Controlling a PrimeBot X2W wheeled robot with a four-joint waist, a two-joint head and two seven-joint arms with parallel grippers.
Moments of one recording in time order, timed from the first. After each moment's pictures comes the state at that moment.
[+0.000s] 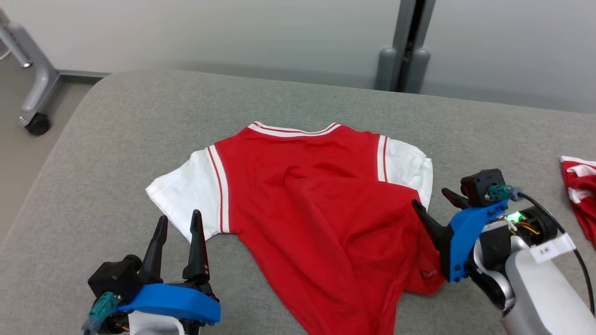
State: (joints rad) left arm -0.07 0.24 -0.37 0.10 -0.65 0.16 -0.21; right arm -0.34 -0.23 0.23 0.27 0.24 0.13 0.36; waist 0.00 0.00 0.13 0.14
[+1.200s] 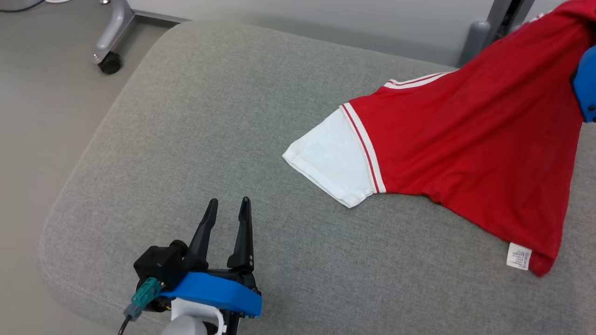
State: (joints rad) left arm -0.14 0.16 -0.47 0.14 -0.63 0.10 -0.24; right arm -0.99 -0.53 0.26 0.77 -0.11 0.13 0.21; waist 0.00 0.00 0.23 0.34
